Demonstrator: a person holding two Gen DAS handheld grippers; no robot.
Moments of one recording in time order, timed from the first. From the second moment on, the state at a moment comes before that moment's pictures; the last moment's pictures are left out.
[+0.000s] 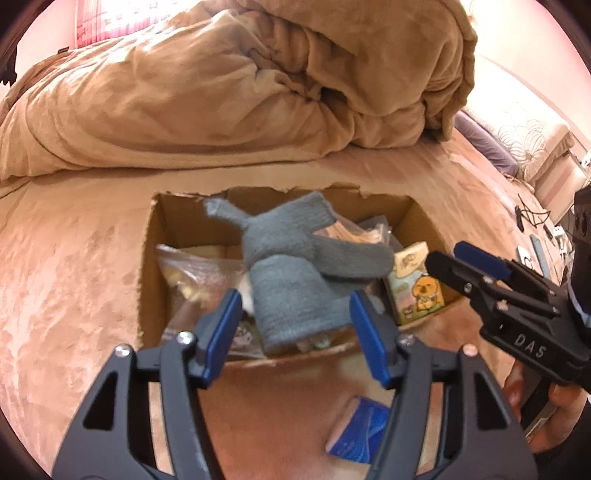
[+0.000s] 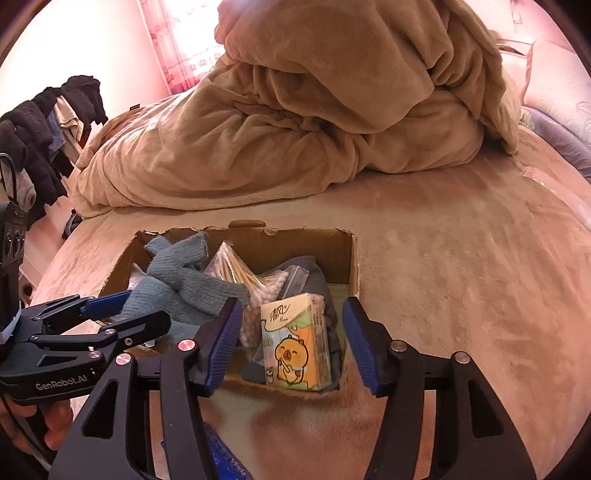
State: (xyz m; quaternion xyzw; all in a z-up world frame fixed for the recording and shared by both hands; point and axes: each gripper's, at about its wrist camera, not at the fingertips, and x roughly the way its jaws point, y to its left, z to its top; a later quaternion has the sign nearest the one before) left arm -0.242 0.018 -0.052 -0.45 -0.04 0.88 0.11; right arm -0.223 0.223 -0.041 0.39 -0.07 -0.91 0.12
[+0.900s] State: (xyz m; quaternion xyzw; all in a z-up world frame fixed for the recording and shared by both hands) left arm -0.122 -0.014 -0.002 -0.40 -0.08 0.91 0.09; right arm -0.132 0.208 0.003 0.35 -0.03 -0.93 0.14
